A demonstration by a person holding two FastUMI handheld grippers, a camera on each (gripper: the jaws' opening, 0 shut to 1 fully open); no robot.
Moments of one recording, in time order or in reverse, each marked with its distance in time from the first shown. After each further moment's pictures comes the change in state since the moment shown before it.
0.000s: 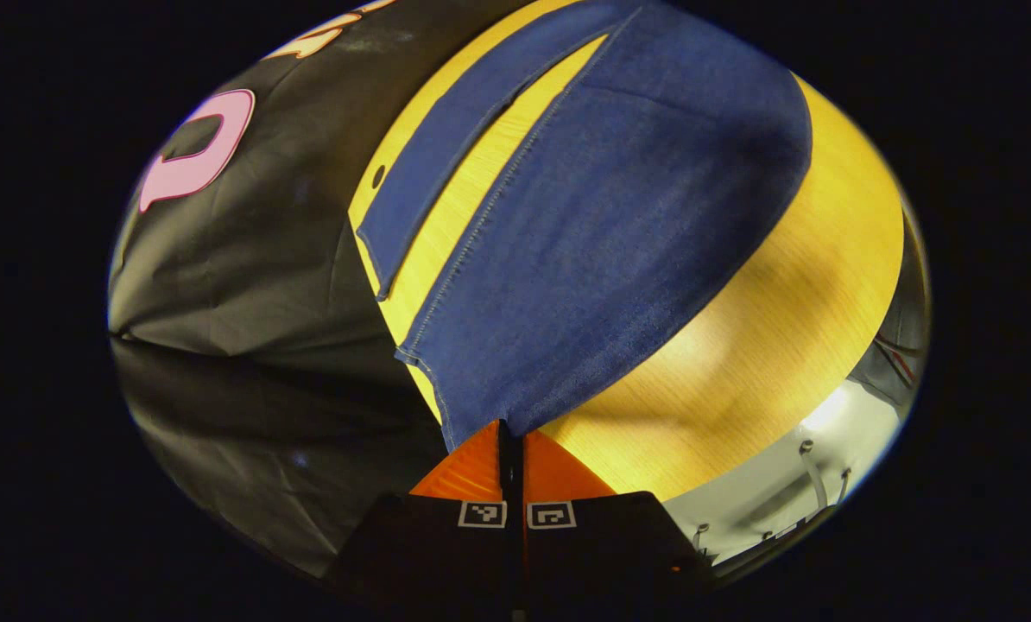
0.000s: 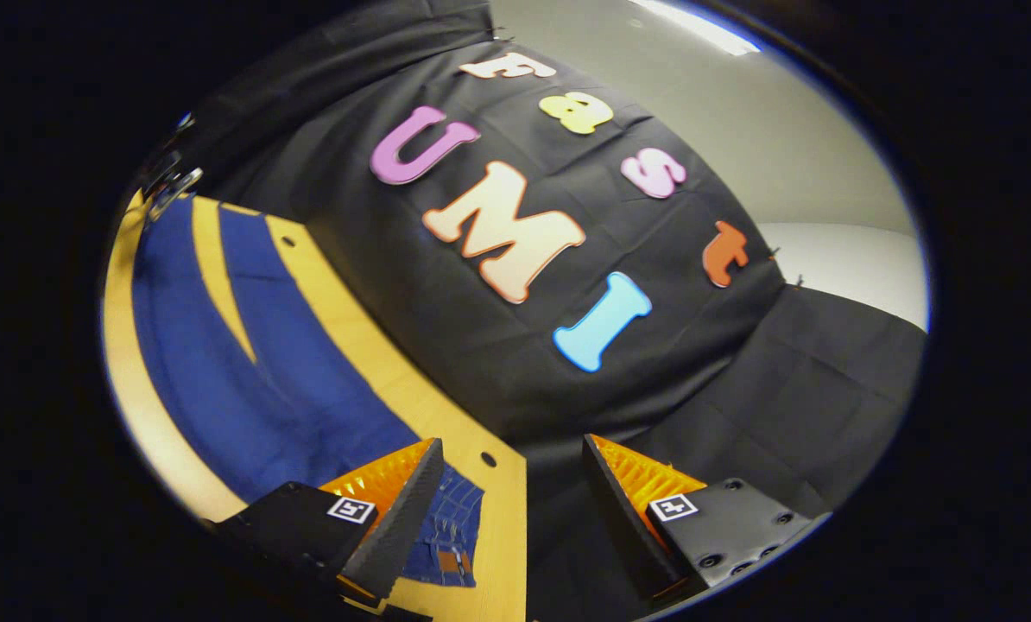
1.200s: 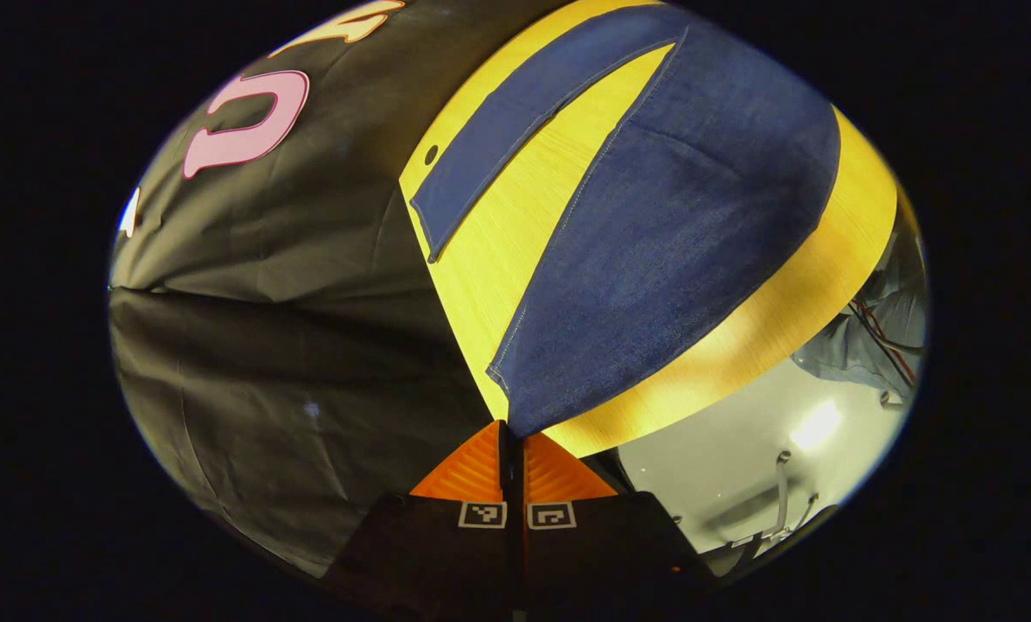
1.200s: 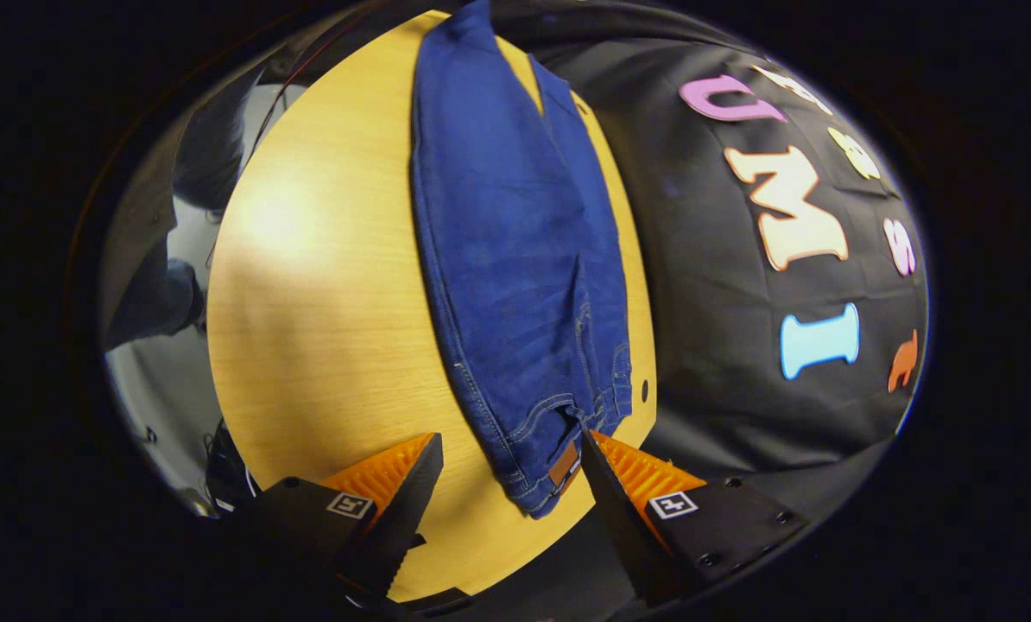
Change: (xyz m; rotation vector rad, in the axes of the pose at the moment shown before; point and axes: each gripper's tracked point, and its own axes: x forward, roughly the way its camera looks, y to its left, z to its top) left arm -0.053 0.027 0.027 -0.128 0.145 0.084; right arm -0.007 0.130 -0.226 -0.625 0.152 0.581
